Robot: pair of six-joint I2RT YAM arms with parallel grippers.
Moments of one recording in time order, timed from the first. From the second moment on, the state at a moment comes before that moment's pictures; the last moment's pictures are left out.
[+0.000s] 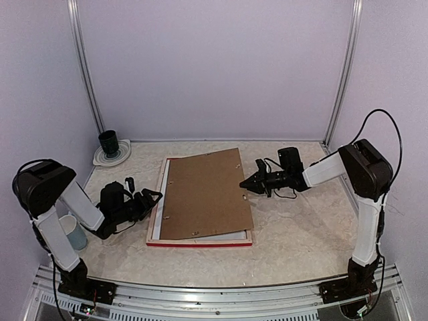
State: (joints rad) left arm -0.39 1.76 0.34 1.02 0.21 -0.94; right arm 0.41 2.05 1.09 0.38 -0.85 0.98
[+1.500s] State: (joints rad) left arm -0.45 1.80 0.35 1.08 0.18 -0.99; right arm 0.45 2.09 1.26 0.09 -0.69 0.81
